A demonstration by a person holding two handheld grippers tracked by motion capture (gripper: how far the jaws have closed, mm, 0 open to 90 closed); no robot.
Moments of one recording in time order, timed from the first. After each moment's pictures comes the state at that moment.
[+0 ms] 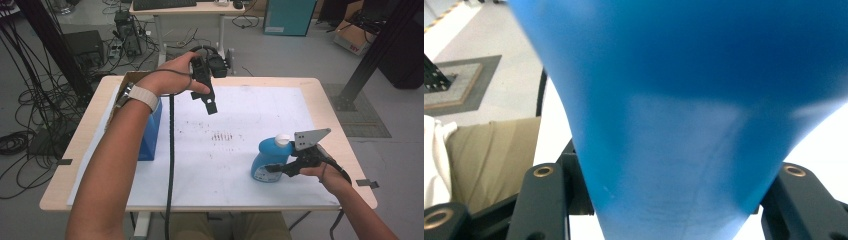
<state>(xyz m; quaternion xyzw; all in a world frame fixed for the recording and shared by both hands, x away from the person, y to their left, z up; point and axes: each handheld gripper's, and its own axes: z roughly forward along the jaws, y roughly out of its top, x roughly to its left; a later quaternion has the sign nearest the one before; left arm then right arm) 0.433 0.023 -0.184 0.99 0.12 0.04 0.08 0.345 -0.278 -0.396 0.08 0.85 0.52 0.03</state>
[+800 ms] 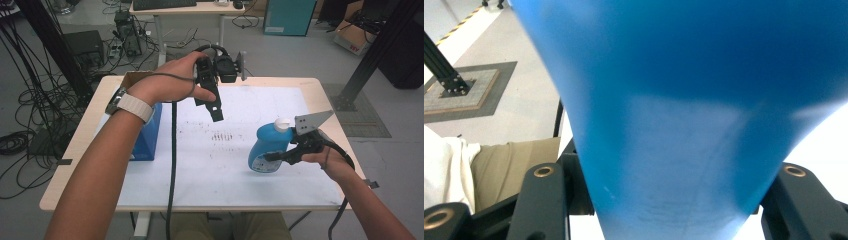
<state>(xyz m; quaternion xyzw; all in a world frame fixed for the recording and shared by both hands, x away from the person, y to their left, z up) 0.386 0.008 -0.155 0.99 0.08 0.05 0.08 0.355 -0.263 -0.342 0.06 0.85 0.52 0.01</state>
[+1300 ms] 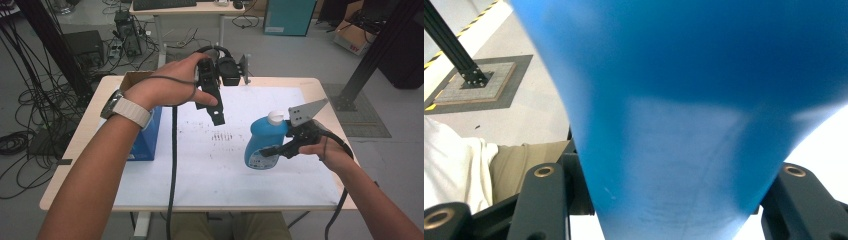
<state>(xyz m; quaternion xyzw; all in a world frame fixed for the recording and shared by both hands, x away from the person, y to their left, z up) 0.367 0.004 -0.148 0.99 0.07 0.06 0.07 0.362 -0.244 -0.315 0.03 0.86 0.51 -0.01</state>
